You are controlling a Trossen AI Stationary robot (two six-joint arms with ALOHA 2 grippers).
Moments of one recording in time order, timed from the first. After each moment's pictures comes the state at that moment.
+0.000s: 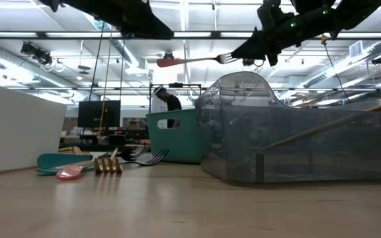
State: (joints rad) left arm -0.08 1.21 0.74 0.26 -0.52 0.14; right arm -0.25 1.11 0.64 0.26 0.13 0.05
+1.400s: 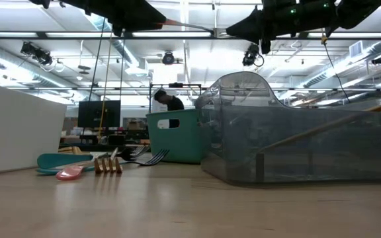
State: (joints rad) left arm -0.05 1.09 0.70 0.28 -0.47 0.04; right arm -0.23 1.11 0.64 0.46 0.03 0.06
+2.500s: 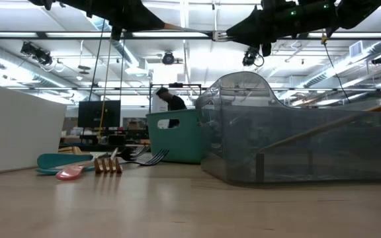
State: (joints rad) left arm -0.02 1.09 0.70 0.29 -0.48 -0.06; right arm -0.23 1.11 0.64 0.42 0.04 0.08
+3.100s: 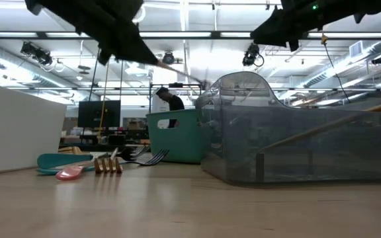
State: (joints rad) left arm -0.15 1.23 0.70 0.07 -0.66 -0.39; right arm -0.26 0.86 0.64 0.08 0.21 0.06
